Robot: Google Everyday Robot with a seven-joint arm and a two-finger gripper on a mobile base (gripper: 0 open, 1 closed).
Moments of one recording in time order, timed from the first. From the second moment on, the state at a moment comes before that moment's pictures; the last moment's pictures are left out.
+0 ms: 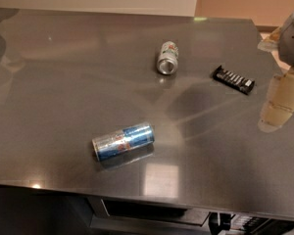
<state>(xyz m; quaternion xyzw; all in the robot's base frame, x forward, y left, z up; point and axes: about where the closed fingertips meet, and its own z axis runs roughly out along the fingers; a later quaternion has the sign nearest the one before) 0.438 -0.217 0.977 -0.60 0.78 -0.03 0.16</state>
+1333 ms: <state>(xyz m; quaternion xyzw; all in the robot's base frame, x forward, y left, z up) 0.459 -0.110 0.950 -0.67 0.73 0.00 0.12</state>
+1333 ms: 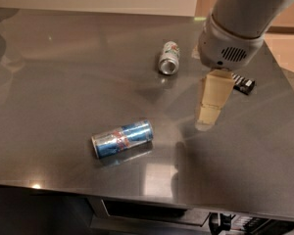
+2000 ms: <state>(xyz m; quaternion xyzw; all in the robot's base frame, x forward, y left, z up) 0.461 -0.029 0.887 -0.74 0.66 0.05 0.09</state>
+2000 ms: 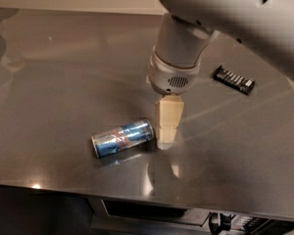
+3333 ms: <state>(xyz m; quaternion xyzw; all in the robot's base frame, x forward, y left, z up) 0.434 0.060 0.830 -0.82 0.57 0.05 0.03</state>
